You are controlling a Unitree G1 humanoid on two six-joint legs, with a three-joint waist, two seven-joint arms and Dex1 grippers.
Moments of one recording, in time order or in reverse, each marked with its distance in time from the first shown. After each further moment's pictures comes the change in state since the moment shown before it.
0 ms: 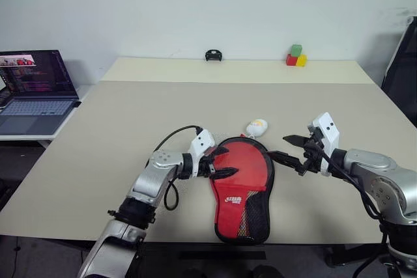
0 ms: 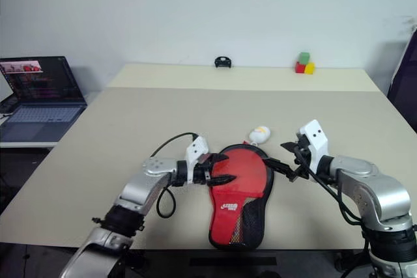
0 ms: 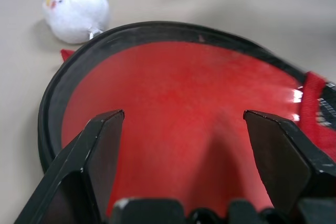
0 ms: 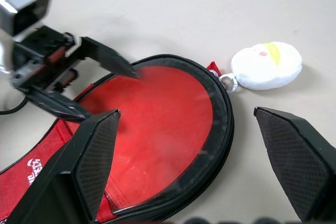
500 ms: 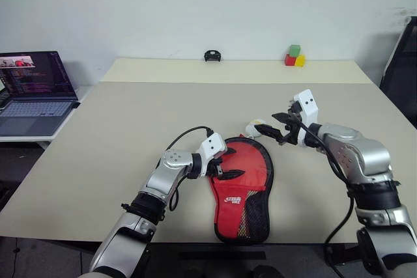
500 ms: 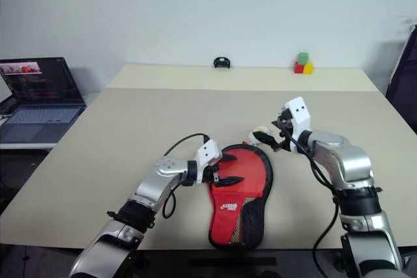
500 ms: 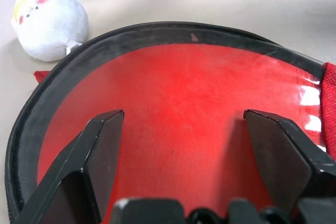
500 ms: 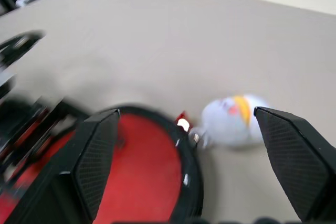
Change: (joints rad) left arm -0.015 -0.038 -0.037 0.093 0.055 -0.130 -0.005; right arm -0.340 0.148 0.120 0.475 -0.145 -0.174 -0.061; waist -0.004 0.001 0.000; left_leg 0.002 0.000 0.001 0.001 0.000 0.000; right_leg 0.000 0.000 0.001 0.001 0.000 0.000
